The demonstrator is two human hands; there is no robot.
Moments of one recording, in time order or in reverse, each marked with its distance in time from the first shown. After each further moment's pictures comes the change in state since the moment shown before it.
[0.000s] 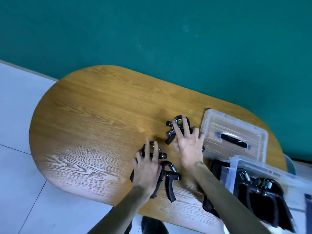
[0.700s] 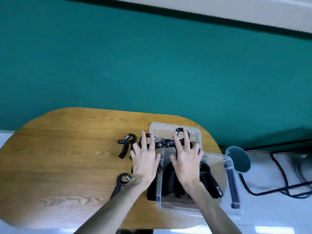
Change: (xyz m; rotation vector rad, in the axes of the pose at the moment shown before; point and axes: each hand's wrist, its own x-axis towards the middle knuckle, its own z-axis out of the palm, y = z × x) left_hand -0.045 0.214 -0.055 0.037 0.319 0.170; right_hand -0.149 0.171 -0.087 0.198 0.309 0.320
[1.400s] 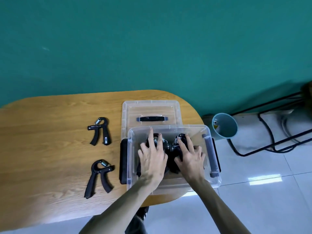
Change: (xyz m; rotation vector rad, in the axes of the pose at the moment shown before) left_hand -0.035 0.113 0.113 0.056 -0.064 0.117; right_hand -0.073 0.147 0.066 0.099 -0.234 0.259
